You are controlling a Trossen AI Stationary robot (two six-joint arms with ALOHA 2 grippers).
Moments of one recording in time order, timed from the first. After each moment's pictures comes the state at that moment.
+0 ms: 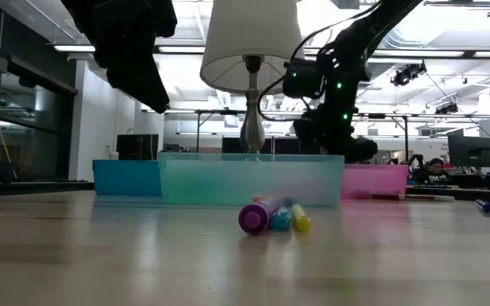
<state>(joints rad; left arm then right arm) -0.22 1.30 0.90 -0.51 -0.35 -0.51 -0.41 1.78 1.10 -0.57 0.62 -0.77</state>
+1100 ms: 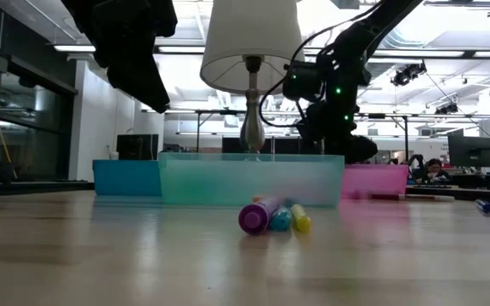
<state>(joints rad) -0.22 1.30 0.90 -0.51 -0.34 -0.50 -0.41 1.78 1.10 -0.59 0.84 -0.71</state>
